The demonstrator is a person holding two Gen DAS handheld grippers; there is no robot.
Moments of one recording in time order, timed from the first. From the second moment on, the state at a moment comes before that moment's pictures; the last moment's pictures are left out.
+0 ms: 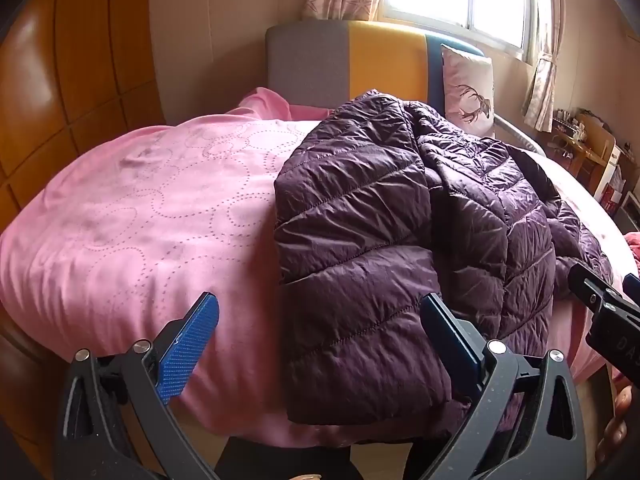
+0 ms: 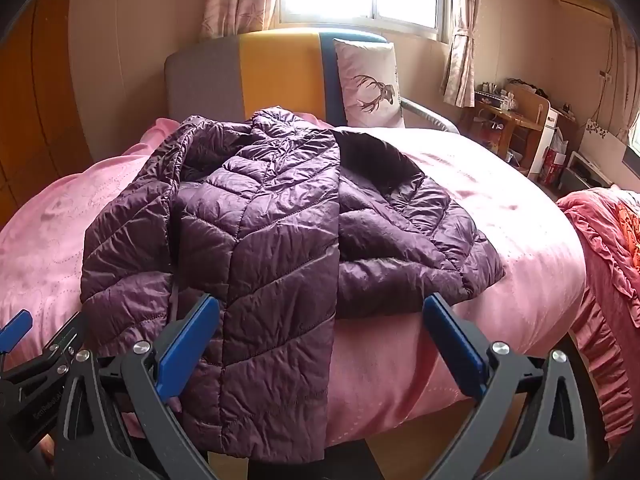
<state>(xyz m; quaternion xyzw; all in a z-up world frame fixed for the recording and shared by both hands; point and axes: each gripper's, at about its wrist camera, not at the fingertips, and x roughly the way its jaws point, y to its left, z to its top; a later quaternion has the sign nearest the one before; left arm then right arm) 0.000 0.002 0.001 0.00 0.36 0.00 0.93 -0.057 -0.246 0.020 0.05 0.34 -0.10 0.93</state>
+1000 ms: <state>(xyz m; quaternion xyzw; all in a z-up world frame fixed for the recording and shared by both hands) 0.002 0.002 0.000 0.00 0.36 0.00 0.93 -0.058 -0.239 0.019 0.05 0.35 -0.09 0.93</state>
